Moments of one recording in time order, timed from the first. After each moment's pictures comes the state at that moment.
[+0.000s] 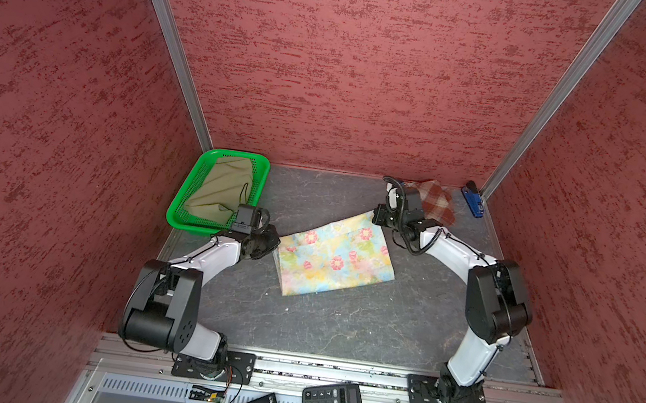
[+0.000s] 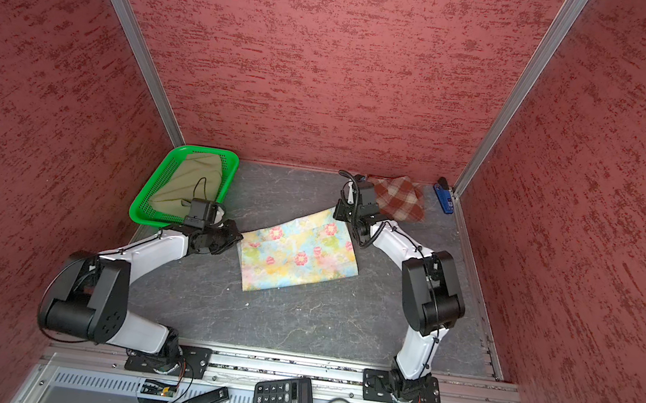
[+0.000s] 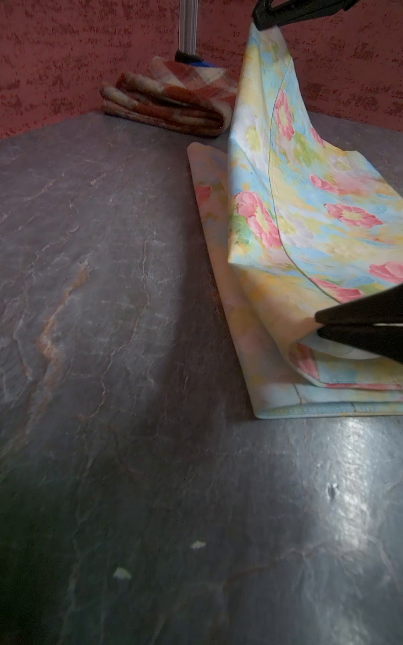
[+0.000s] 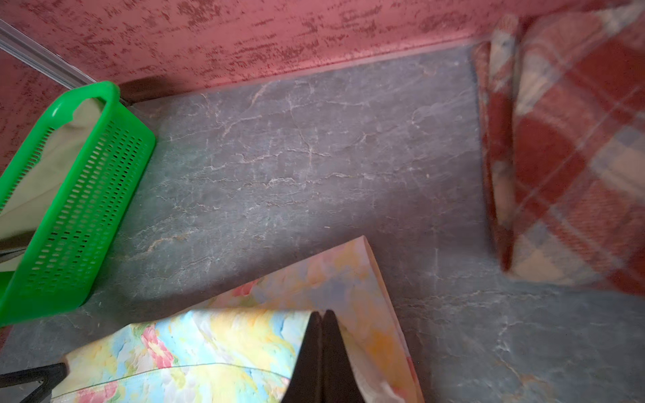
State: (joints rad) left arm -0.11 1.47 0.76 -0.21 0.29 -0.78; right arm 0.36 1.85 1.29 -0.09 -0.13 0.41
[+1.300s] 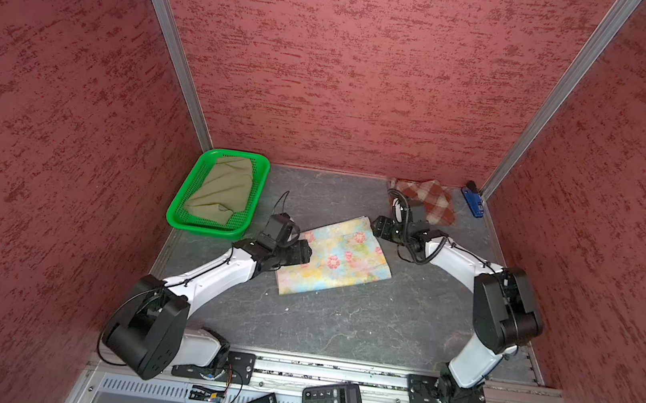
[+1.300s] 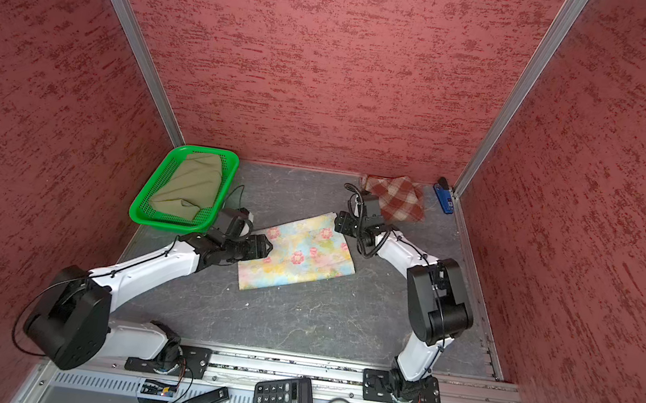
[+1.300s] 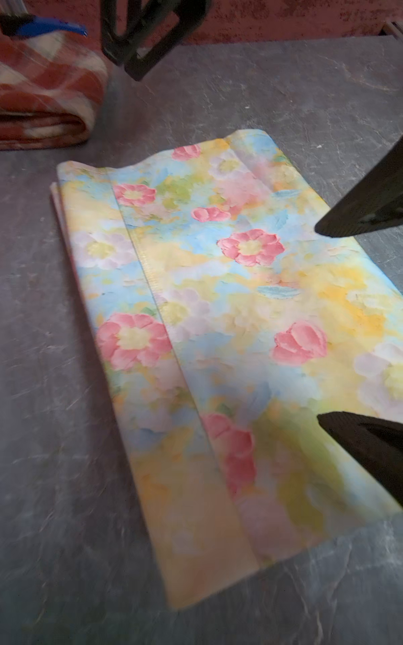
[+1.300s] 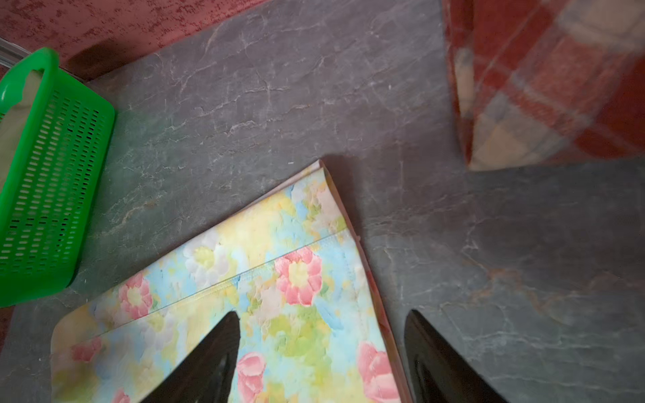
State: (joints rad) left arm -0.46 1.36 0.76 -0.31 0.11 -0.66; right arm 0.36 1.75 1.12 -0.14 -0.15 0.51
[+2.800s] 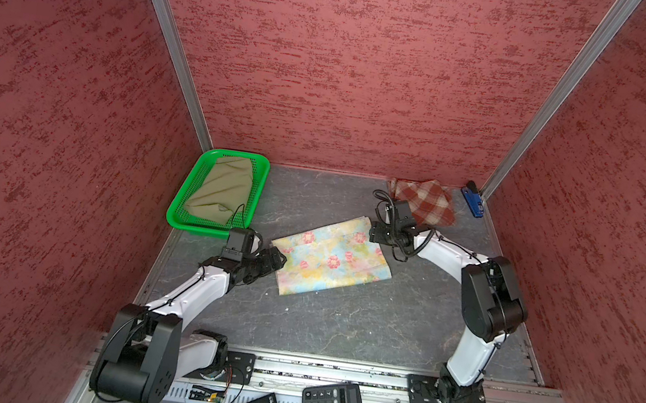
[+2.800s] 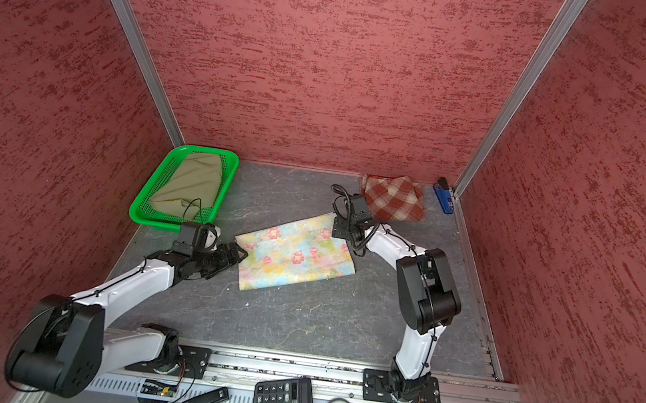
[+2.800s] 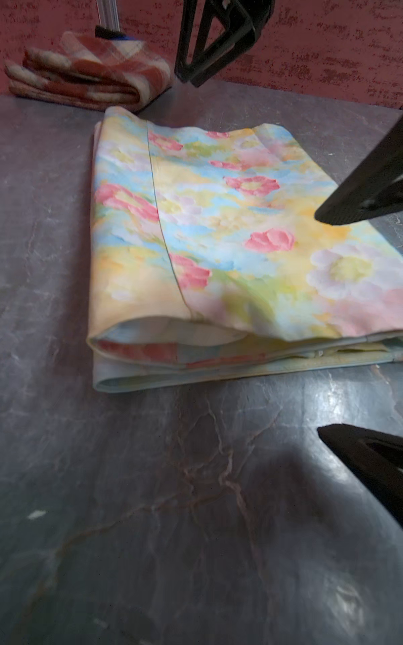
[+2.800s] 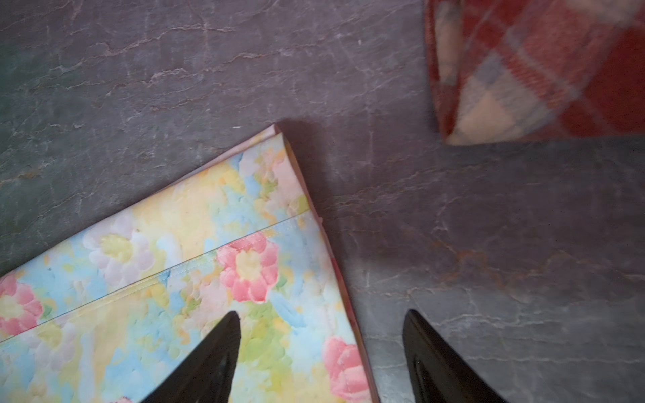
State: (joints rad) left arm -0.13 1.21 0.50 -0.24 0.34 -0.67; right arm 0.40 1.84 1.23 -0.31 0.03 0.41
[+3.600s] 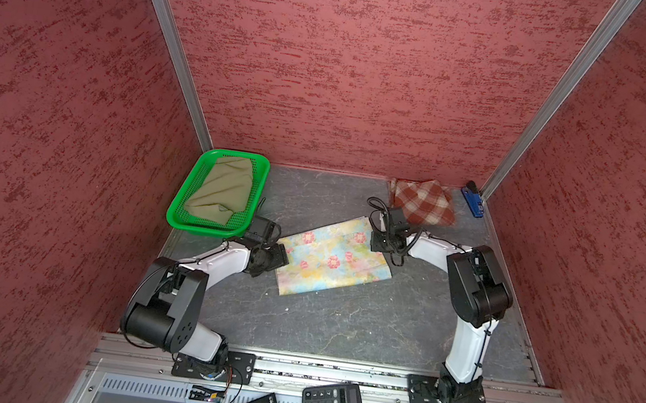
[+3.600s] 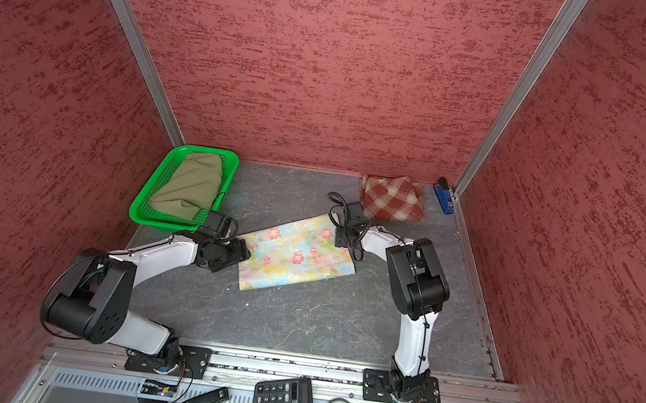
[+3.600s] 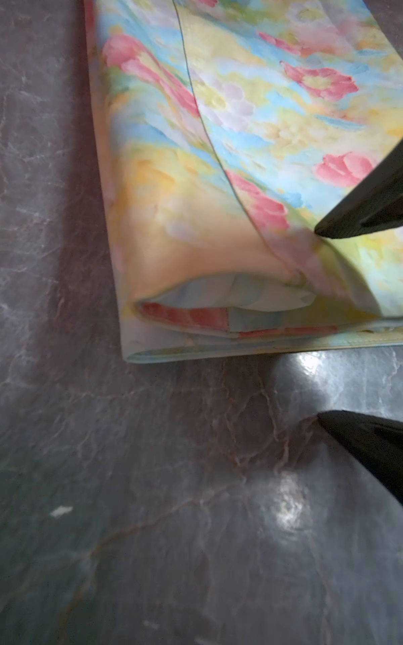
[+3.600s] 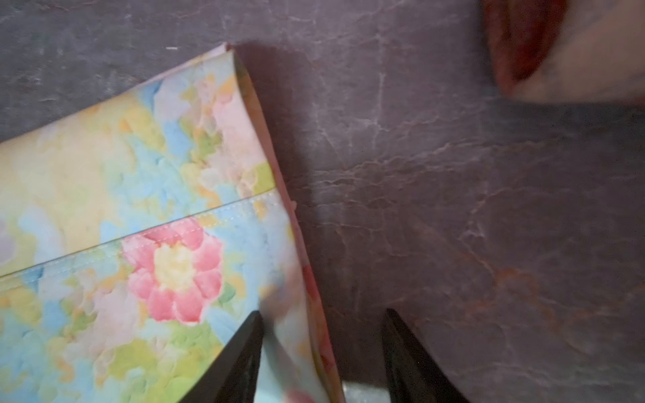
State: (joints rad) left arm -0.24 1.48 0.73 -0.40 0.11 -0.69; right arm 0.39 1.97 1.22 -0.26 0.01 0.32
